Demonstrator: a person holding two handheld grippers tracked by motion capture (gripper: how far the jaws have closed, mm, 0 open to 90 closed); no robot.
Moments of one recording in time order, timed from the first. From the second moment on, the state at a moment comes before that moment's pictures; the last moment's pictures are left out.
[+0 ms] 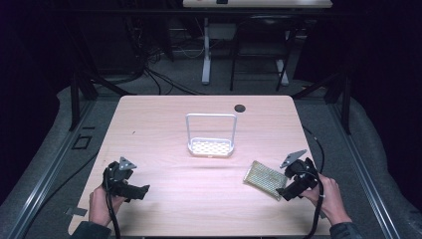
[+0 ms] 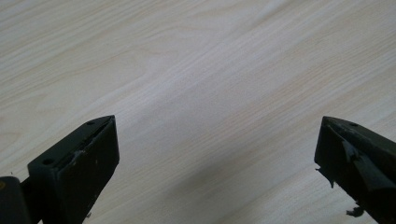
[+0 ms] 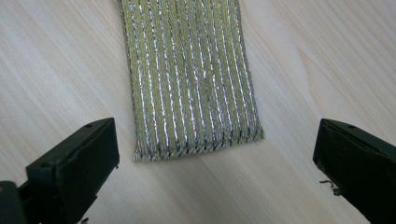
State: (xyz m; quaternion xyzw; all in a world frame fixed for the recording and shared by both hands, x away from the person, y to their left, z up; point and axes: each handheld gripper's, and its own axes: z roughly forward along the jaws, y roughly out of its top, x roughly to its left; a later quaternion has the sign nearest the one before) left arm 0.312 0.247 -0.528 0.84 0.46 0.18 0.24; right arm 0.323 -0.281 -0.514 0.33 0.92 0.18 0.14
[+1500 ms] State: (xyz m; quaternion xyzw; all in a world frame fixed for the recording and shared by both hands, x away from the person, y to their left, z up) left arm 0.312 0.245 -0.529 0.84 0.45 0.17 0.24; right arm 0.366 -0.243 -0.558 0.27 0.95 0.12 0.06
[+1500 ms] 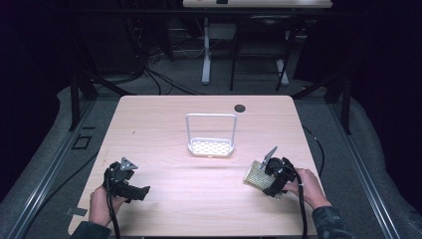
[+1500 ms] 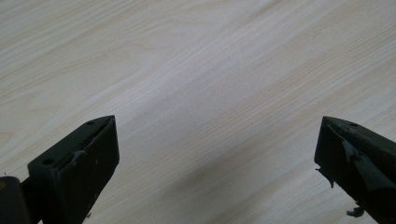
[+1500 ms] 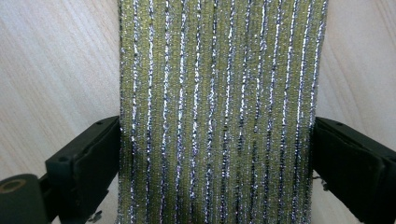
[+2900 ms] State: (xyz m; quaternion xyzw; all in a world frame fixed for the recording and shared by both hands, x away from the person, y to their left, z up) left arm 0.311 0.247 -0.527 0.83 0.47 0.19 0.23; right arm 0.350 -0.255 -0.526 0.35 0.91 0.18 0.11
